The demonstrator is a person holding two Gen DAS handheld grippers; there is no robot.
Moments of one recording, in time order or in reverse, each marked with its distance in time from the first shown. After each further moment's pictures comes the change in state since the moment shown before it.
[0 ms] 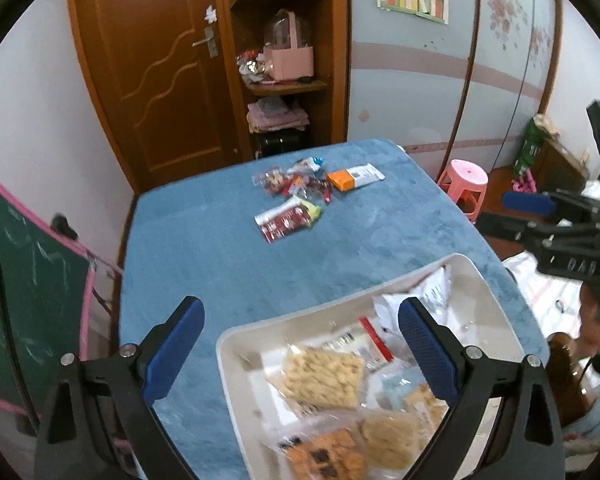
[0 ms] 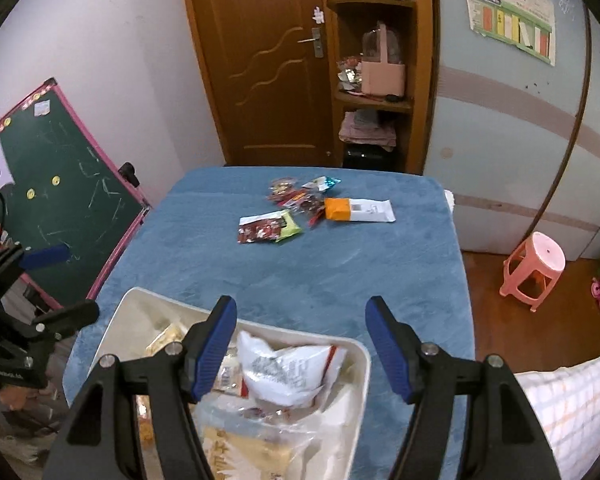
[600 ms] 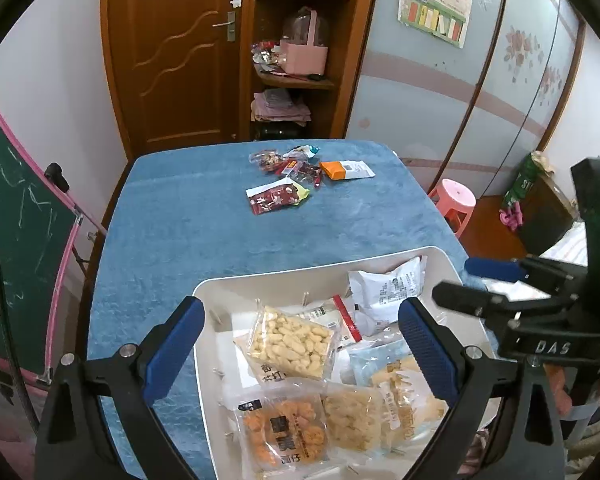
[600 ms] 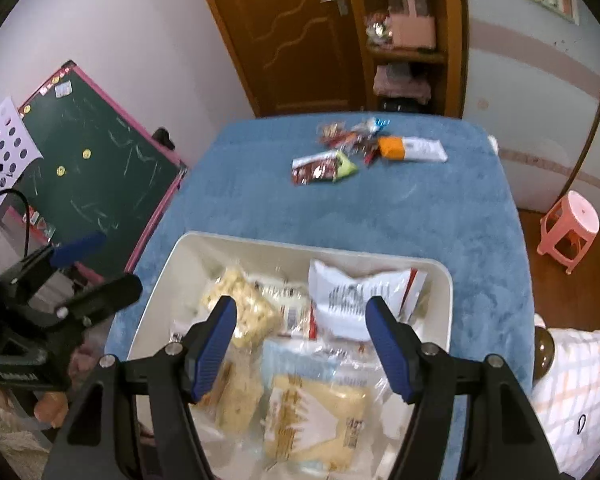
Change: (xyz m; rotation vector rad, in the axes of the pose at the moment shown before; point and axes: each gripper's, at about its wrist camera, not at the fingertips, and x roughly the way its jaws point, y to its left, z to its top) left arm -0.013 -0.001 -0.046 -0.173 0.006 -0.077; right arm 0.002 0.048 -0.046 0.031 0.130 0.120
